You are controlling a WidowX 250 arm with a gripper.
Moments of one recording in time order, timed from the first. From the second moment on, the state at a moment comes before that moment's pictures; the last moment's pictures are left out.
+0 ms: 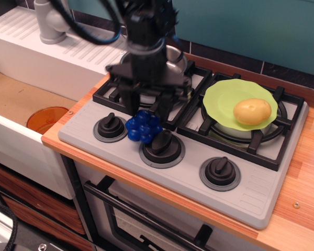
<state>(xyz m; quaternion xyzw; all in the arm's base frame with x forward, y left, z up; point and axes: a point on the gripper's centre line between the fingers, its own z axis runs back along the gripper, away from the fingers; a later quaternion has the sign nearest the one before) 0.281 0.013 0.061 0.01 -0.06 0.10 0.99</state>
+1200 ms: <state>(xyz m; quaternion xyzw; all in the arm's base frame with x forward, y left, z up) 0.292 0.017 0.094 0.03 -0.05 0.07 1.00</state>
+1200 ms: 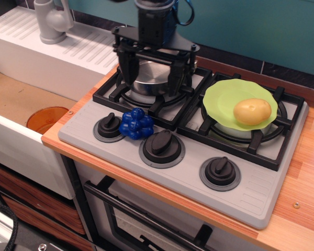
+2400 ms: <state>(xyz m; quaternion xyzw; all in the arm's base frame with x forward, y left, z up) 0.293 0.023 0.072 0.04 -0.10 0.06 0.99</state>
